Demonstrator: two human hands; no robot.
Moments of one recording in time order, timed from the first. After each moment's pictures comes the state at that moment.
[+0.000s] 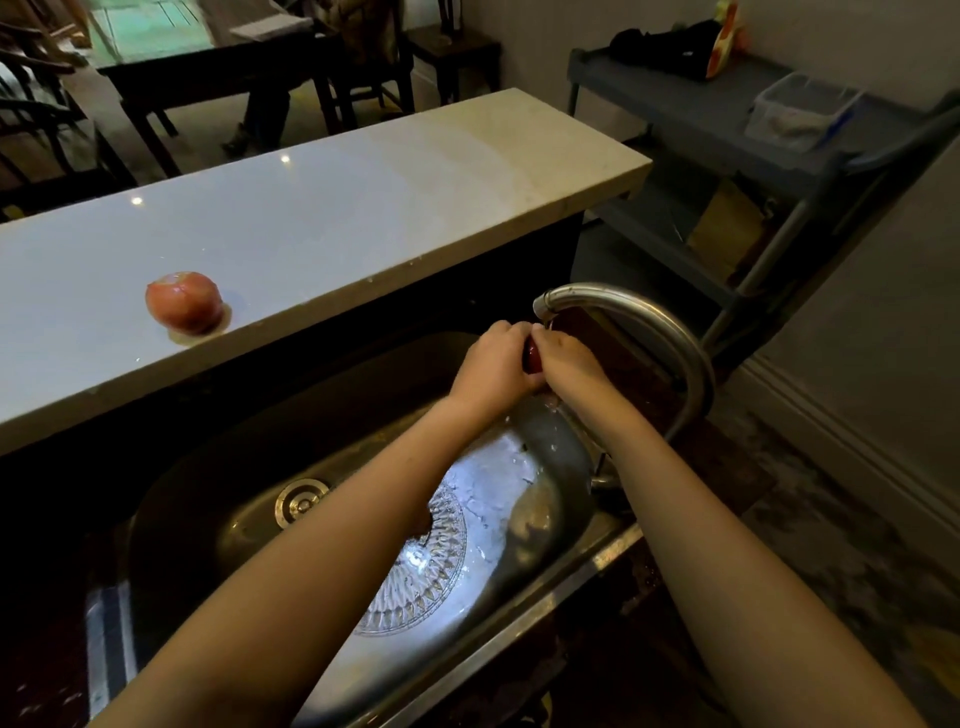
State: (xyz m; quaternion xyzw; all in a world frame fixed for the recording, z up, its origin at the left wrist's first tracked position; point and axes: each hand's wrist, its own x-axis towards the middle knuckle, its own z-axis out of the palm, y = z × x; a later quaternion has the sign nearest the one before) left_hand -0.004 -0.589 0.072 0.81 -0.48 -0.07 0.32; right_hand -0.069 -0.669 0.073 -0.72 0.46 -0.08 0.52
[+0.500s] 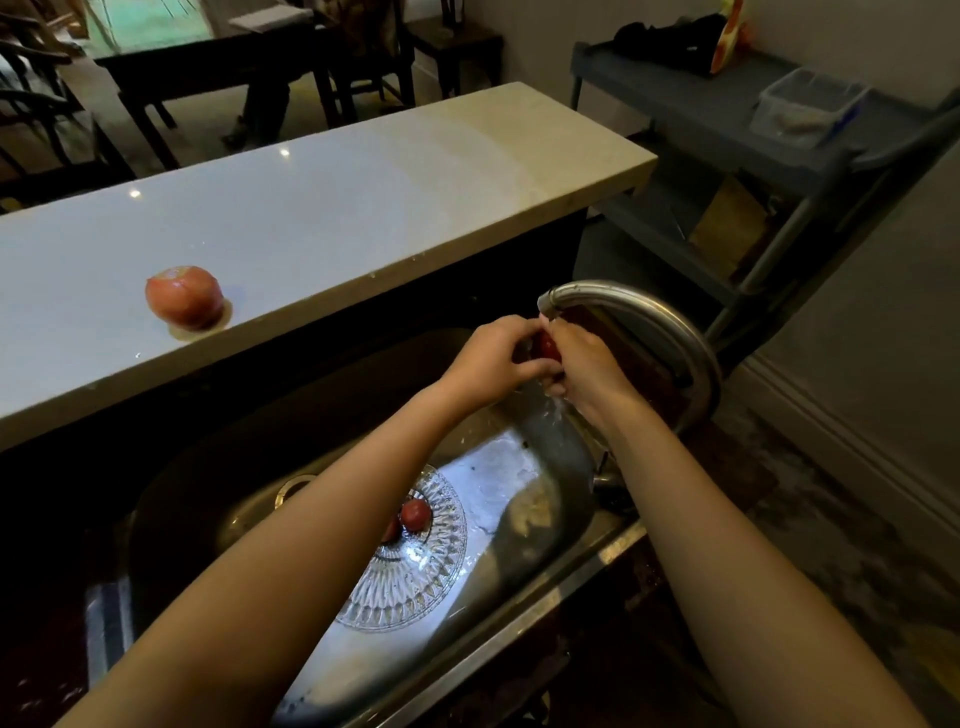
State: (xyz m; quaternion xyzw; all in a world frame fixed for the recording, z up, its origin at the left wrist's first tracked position) left_hand 0.009 -0.583 0.081 0.76 -0.55 -0.13 0.33; right_hand -0.084 -0.676 0.062 -0.58 0.37 -0.16 0.71
